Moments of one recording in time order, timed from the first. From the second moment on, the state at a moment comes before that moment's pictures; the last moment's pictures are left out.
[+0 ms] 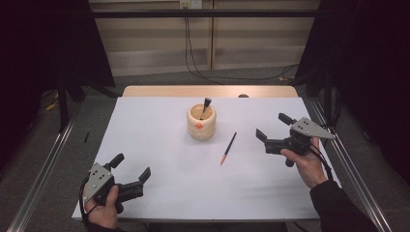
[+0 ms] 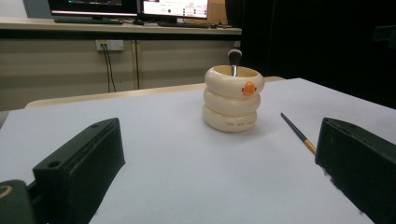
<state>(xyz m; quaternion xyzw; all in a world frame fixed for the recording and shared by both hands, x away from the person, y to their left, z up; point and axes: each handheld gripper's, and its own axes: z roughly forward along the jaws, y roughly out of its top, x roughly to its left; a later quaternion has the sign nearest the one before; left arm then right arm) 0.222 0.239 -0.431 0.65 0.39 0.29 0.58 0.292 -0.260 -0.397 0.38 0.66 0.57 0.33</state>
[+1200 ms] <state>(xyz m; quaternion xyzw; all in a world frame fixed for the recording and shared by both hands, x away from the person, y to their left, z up) 0.223 0.247 -0.430 0.64 0.40 0.29 0.59 0.363 -0.229 -0.396 0.38 0.68 0.55 0.31</state>
